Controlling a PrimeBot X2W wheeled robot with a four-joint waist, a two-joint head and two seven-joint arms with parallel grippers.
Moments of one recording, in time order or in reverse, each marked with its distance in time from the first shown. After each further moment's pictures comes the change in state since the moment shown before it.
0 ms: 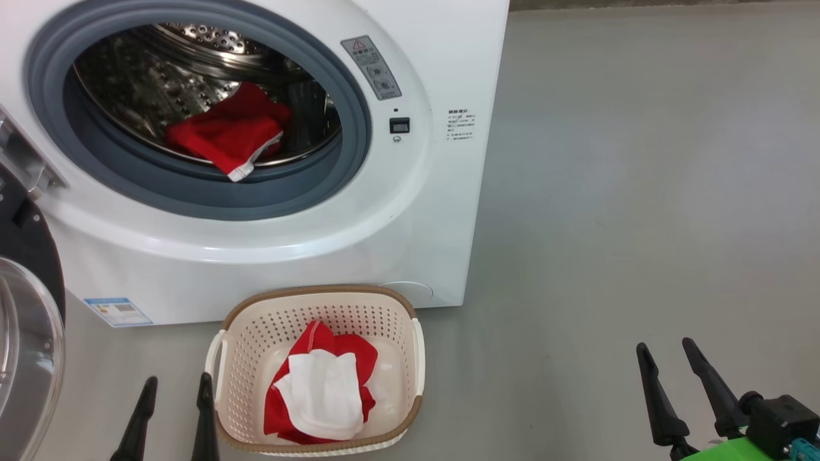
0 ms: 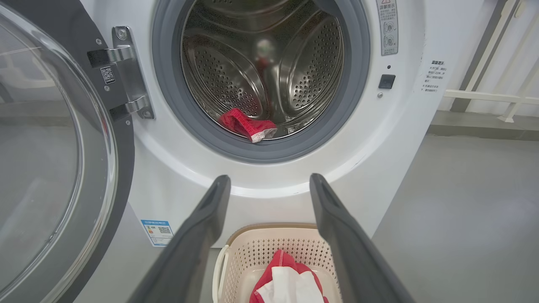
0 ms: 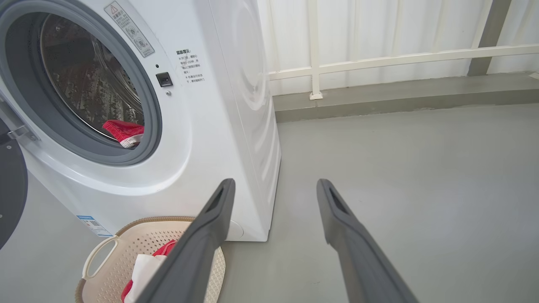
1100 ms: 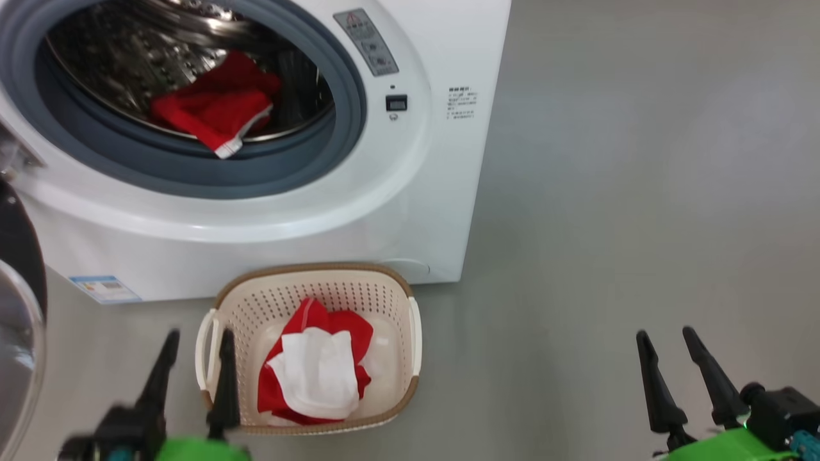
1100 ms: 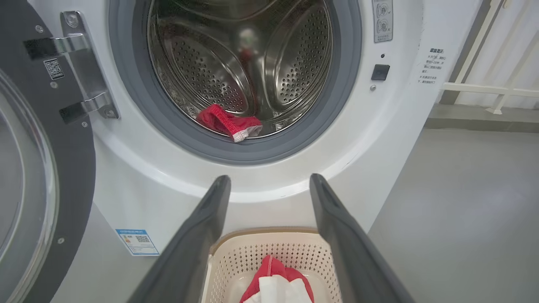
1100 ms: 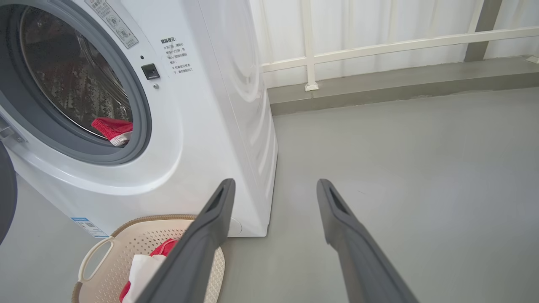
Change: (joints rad) left arm -0.098 0.003 -0.059 0.058 -0.002 0.025 0.000; right arm -0.003 0.025 -0.023 -0.016 0.000 0.000 0.000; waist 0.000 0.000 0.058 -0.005
